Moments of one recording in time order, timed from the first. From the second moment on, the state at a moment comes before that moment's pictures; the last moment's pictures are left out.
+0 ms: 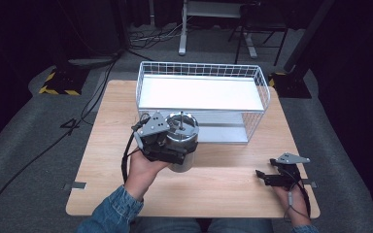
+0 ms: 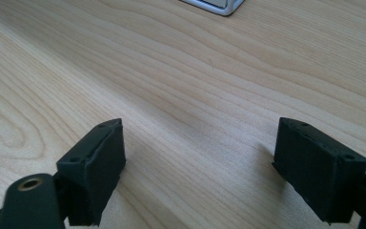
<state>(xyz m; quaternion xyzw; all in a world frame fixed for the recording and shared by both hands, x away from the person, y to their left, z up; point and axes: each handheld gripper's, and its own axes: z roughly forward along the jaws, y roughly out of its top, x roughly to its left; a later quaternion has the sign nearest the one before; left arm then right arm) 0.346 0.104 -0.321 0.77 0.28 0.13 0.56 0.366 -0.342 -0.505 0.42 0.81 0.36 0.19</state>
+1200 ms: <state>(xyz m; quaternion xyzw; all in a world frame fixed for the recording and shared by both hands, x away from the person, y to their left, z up) 0.419 0.074 -0.222 0.73 0.29 0.20 0.58 0.366 -0.342 -0.505 0.42 0.81 0.36 0.19</state>
